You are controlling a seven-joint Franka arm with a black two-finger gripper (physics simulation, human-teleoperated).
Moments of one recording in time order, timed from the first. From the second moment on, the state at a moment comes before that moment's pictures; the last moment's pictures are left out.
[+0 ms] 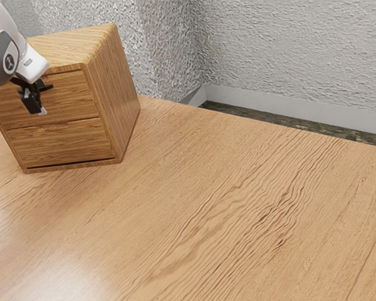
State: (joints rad) arm 0.43 0.34 0.22 -1.19 0.07 2.01 1.35
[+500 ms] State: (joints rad) arm 0.44 0.33 0.23 -1.24 0.05 2.02 1.35
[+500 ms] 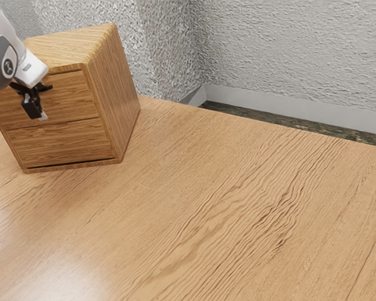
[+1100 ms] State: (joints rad) arm 0.43 0.17 0.23 -1.41 0.06 2.03 1.34
